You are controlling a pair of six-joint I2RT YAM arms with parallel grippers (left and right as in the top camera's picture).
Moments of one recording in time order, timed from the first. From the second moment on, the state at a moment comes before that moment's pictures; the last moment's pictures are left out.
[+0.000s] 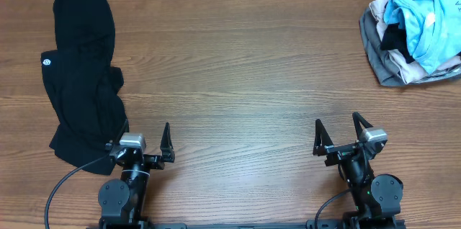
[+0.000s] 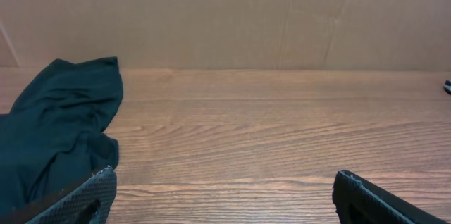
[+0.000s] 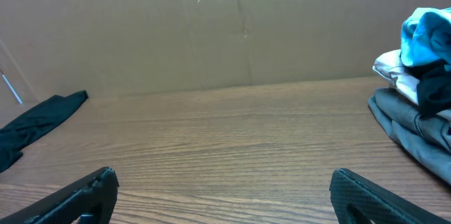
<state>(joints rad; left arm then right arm) -0.02 0.02 0.01 -0.07 0.08 -0.07 0.09 0.01 0.02 -0.02 -0.14 0.17</state>
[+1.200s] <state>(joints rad) -0.02 0.02 0.06 -0.15 0.07 -0.07 0.09 0.01 0.02 -0.01 -0.26 0.18</state>
